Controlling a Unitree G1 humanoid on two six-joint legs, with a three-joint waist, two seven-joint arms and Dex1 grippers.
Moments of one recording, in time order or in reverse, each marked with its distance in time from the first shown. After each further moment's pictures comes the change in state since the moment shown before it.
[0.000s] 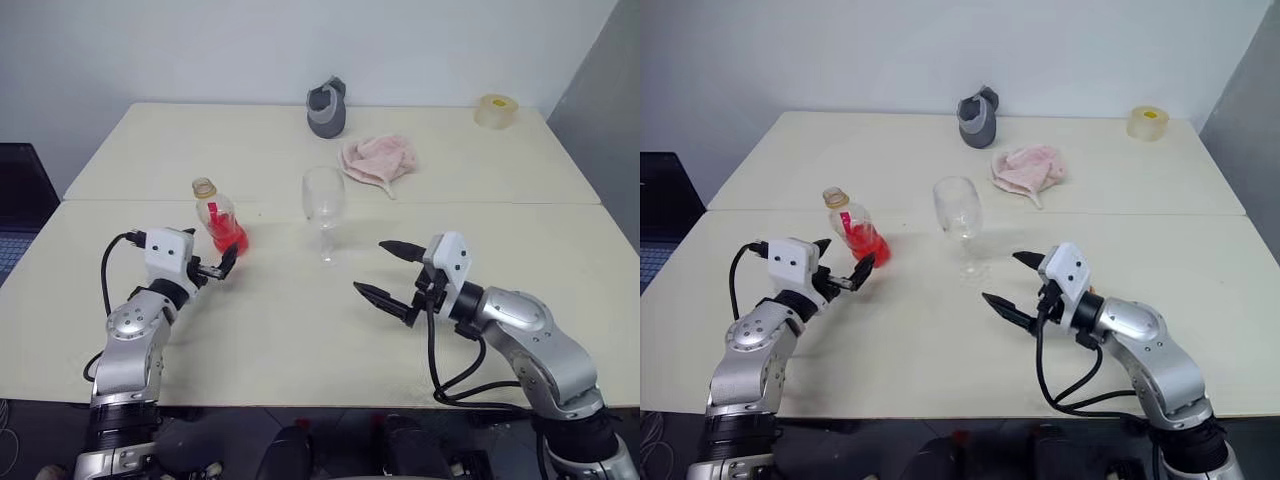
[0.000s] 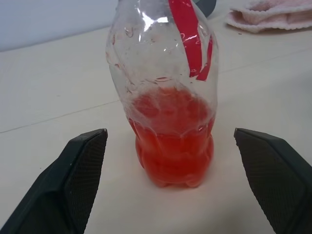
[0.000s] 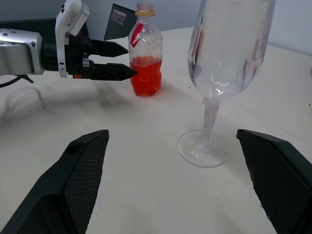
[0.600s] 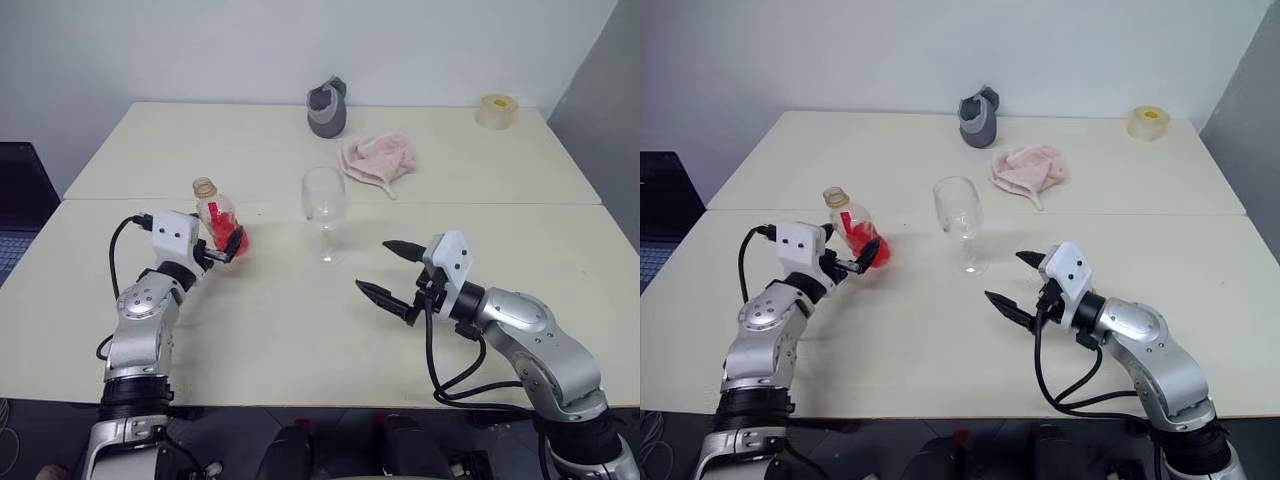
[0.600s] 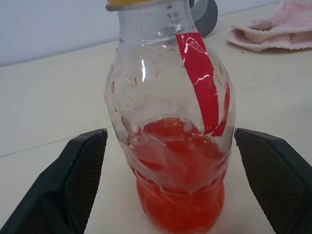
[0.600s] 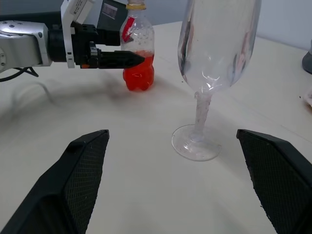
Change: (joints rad) left arm -0.129 -0.010 -0.021 0.150 0.019 -0.071 -0.006; right arm 0.009 -0.012 -0.001 -0.033 0.012 0.042 -0.035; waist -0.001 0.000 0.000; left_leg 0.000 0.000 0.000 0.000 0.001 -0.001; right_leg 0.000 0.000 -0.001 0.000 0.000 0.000
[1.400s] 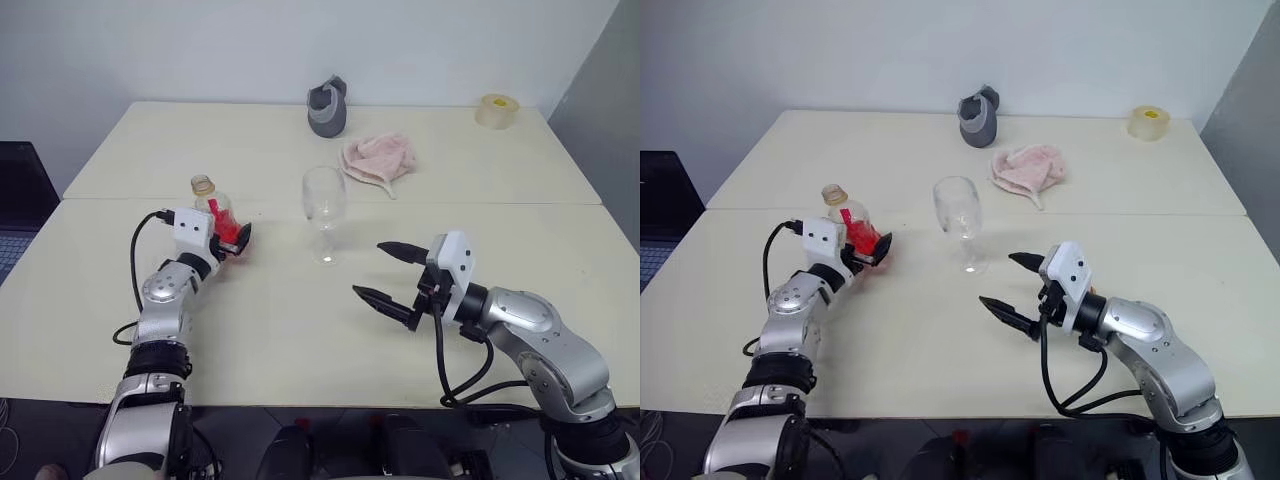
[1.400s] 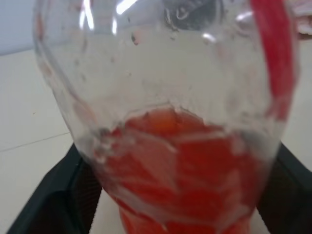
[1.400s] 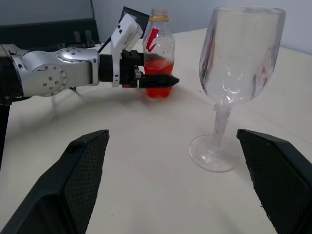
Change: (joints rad) left arm -0.220 -0.025 -0.040 0.462 0.056 -0.258 -0.026; right arm -0.007 -0.031 -0.003 -0.023 0.067 -0.003 0.029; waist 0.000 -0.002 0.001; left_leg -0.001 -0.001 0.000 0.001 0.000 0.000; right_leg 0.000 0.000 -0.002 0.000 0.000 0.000
